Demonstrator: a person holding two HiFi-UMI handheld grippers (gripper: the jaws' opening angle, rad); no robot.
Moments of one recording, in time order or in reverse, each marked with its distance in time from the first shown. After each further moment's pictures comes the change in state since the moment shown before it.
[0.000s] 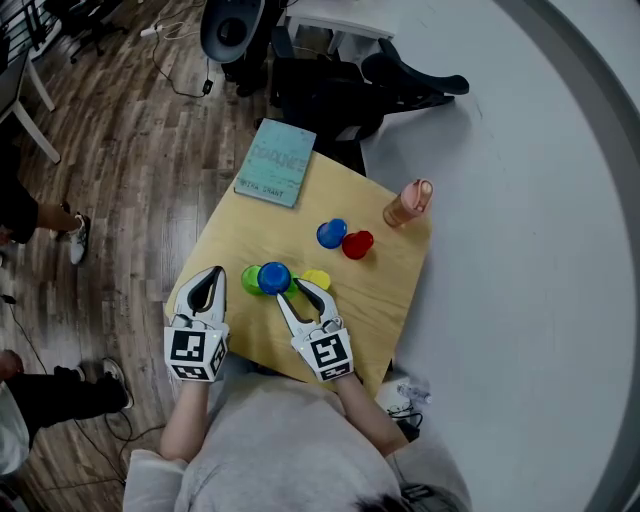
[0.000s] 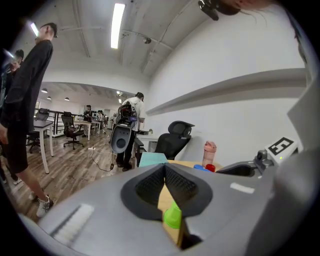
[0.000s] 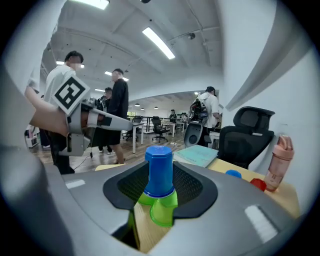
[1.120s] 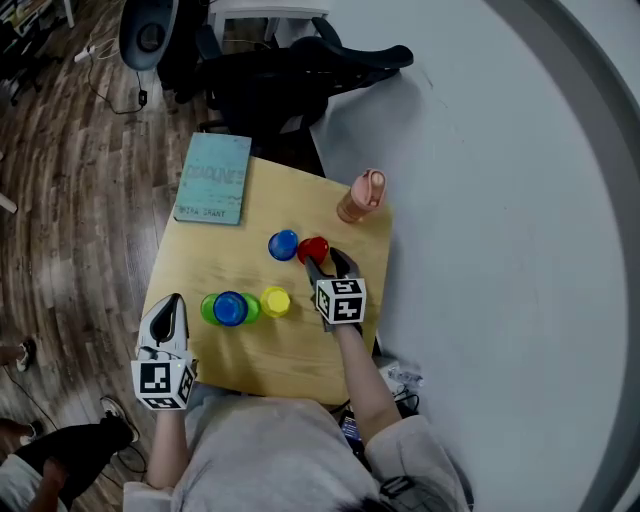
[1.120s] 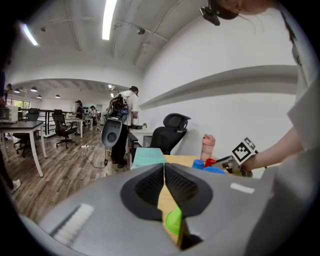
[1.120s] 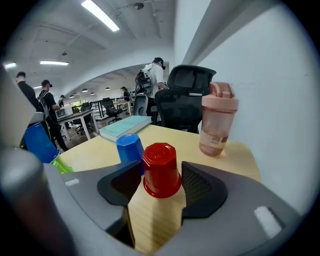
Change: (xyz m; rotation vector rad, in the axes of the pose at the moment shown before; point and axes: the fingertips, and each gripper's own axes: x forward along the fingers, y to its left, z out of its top) left arm 0.042 0.000 -0.005 0.039 0.071 -0.072; right arm -0.017 -0.233 -0.103 0.329 0.322 -0.458
